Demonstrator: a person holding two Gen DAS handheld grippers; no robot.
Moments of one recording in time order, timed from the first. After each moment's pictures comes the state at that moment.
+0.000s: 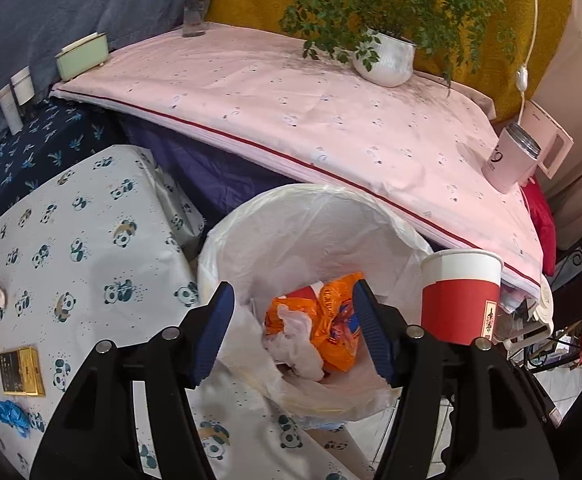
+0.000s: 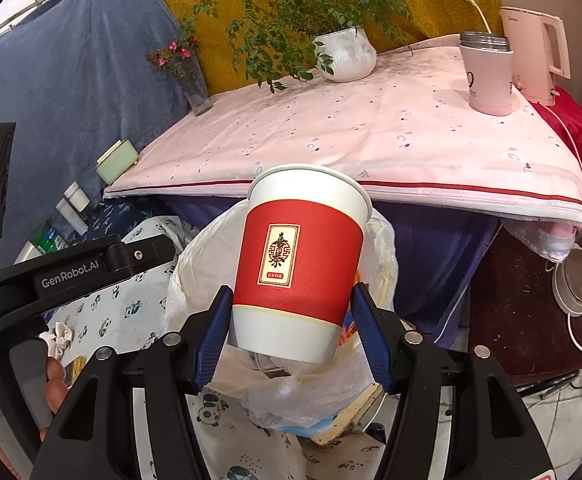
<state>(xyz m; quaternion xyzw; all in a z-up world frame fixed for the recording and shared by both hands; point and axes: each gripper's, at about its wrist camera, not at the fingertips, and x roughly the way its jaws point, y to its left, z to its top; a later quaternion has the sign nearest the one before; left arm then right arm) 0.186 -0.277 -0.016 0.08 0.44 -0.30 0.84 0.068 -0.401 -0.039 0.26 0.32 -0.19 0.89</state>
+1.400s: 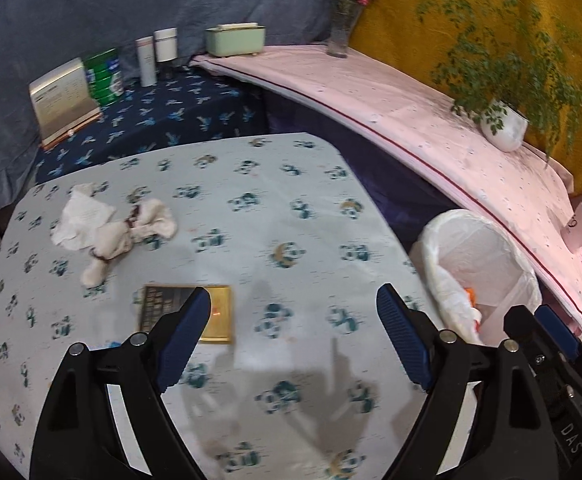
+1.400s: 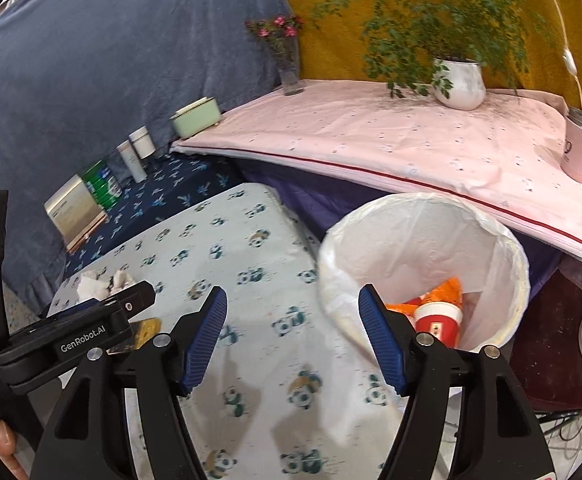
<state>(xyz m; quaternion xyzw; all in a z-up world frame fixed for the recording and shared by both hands) 0.197 -0.056 -0.007 0.00 0.42 -0.14 0.90 0.119 -0.241 0.008 0.16 0.34 -0.09 0.92</state>
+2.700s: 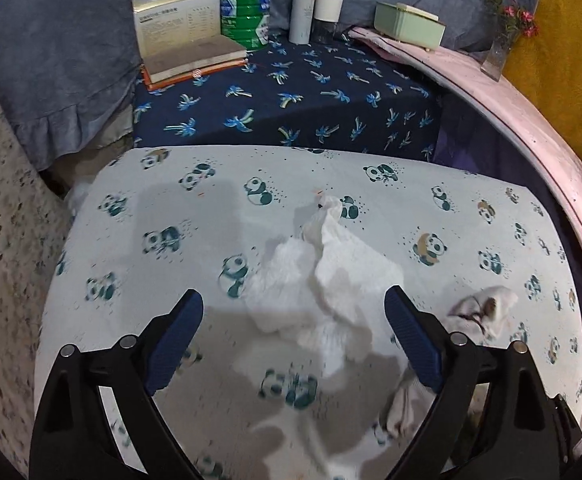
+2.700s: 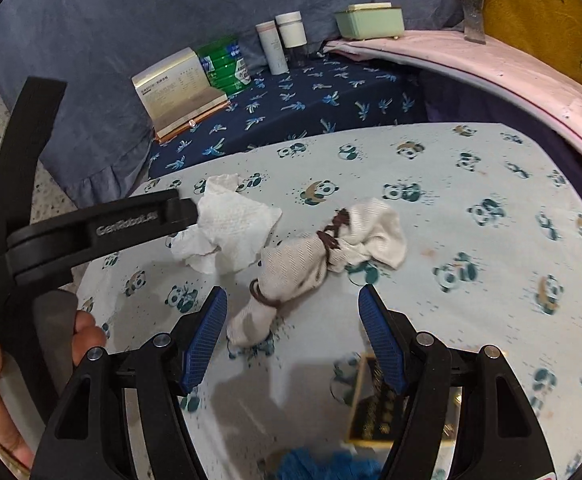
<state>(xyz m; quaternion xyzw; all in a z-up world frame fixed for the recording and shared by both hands) 0.378 0.194 -0.077 -0.05 0.47 -0.01 0.88 0.308 0.035 -0.074 0.09 0.44 0.10 0.89</state>
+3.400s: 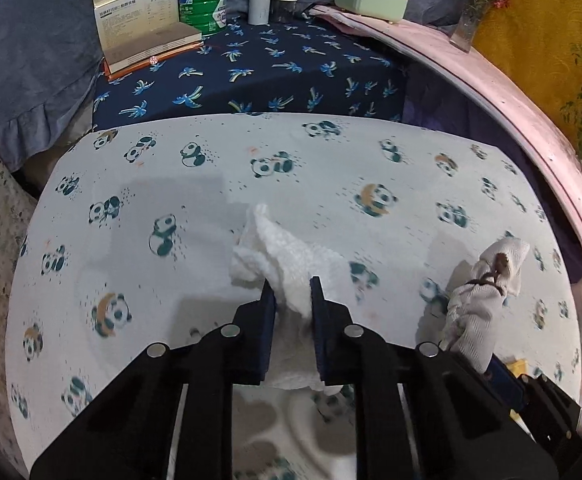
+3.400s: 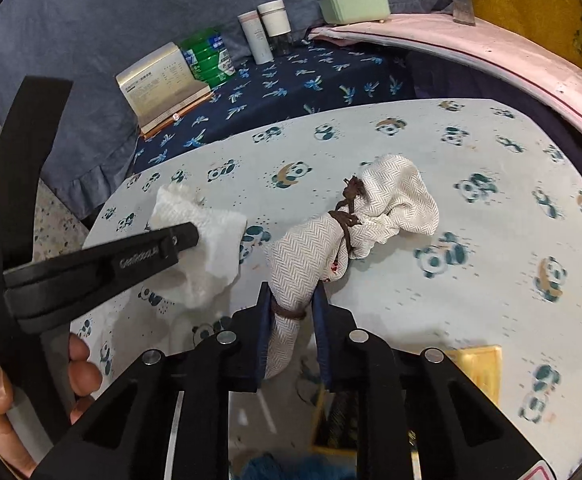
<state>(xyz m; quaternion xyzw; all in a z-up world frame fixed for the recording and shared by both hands) 0.348 0.151 -0.085 -0.04 0.49 -0.06 0.87 0.293 0.004 -0.079 0.11 0.45 0.08 0.88</state>
